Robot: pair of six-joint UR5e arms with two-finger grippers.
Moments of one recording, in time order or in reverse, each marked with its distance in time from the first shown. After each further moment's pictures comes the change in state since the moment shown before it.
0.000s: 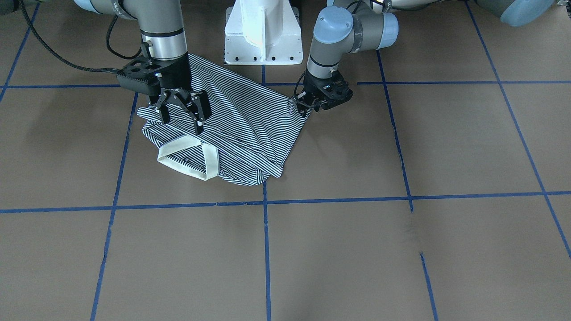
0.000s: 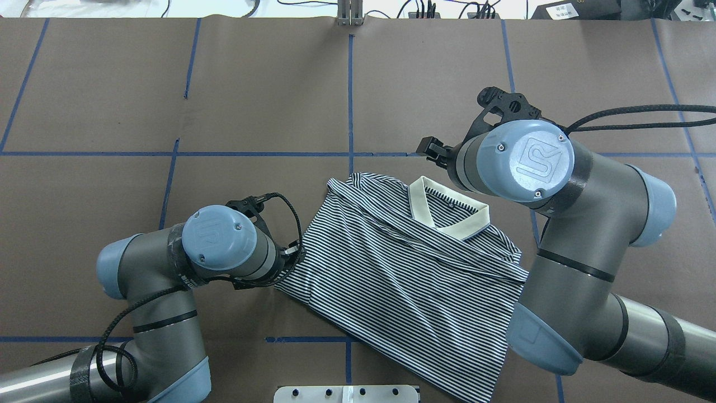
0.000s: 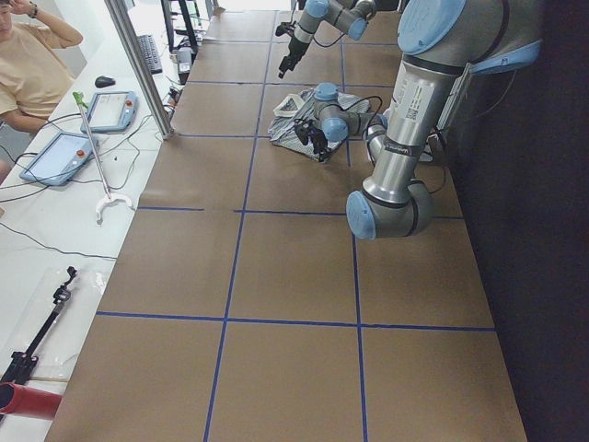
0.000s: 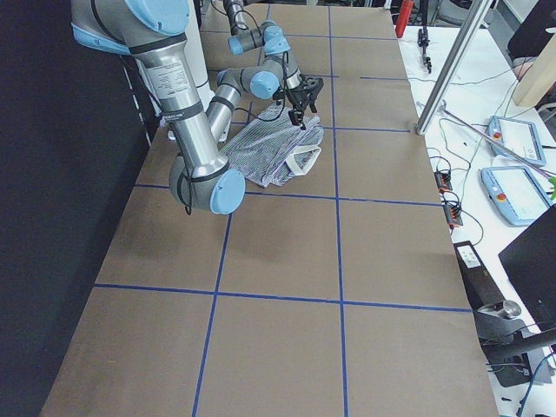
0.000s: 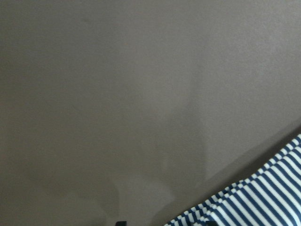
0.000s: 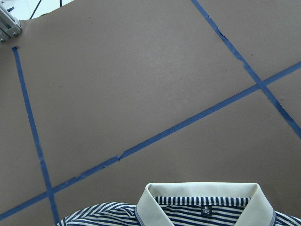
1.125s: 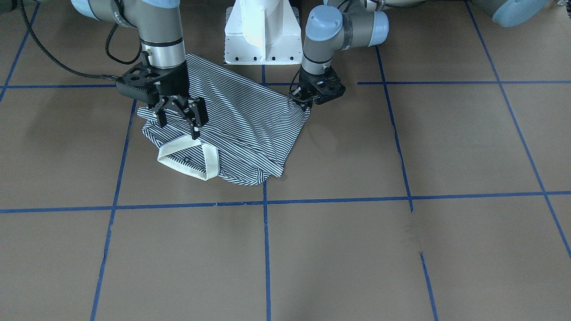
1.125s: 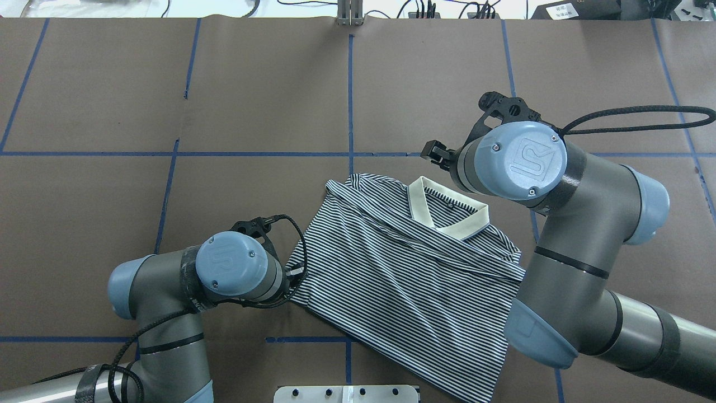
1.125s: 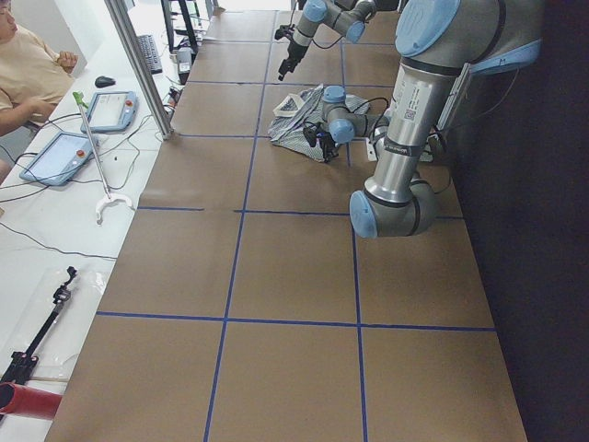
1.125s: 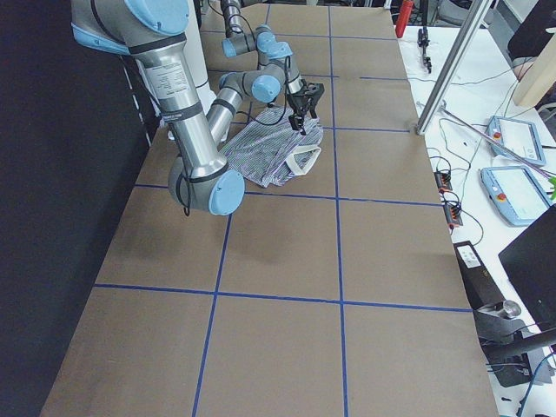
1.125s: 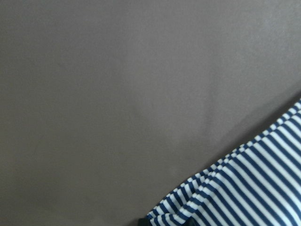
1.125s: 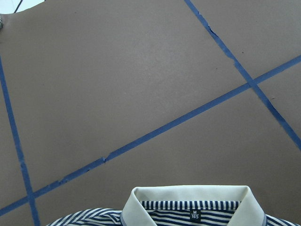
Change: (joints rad) left arm 0.055 0.005 0.004 0.024 0.032 0.001; right arm 0.004 -0.008 -0.028 0.000 0.010 -0.001
